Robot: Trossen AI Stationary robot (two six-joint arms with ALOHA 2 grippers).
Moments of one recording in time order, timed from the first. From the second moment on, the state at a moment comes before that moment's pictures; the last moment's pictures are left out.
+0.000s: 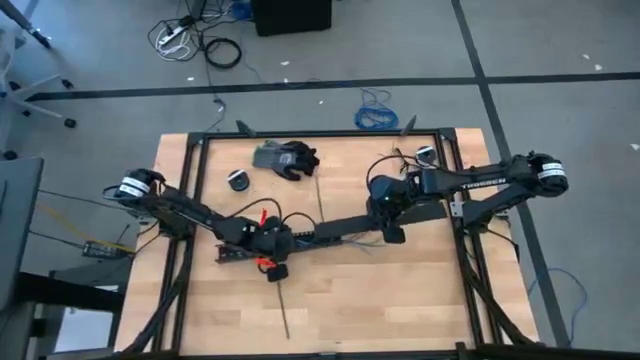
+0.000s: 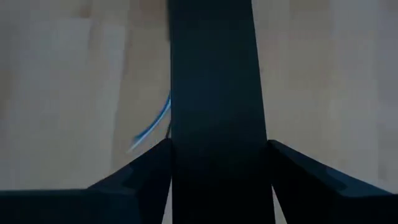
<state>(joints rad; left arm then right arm) -0.32 1.61 0.79 -0.30 -0.19 -0.50 -0.01 1.31 0.86 -0.58 -0.08 -0.08</state>
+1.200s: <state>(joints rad) -0.37 1.60 0.86 -0.21 -0.13 -0.53 0.05 1.39 0.86 -0.51 -0.07 -0.04</state>
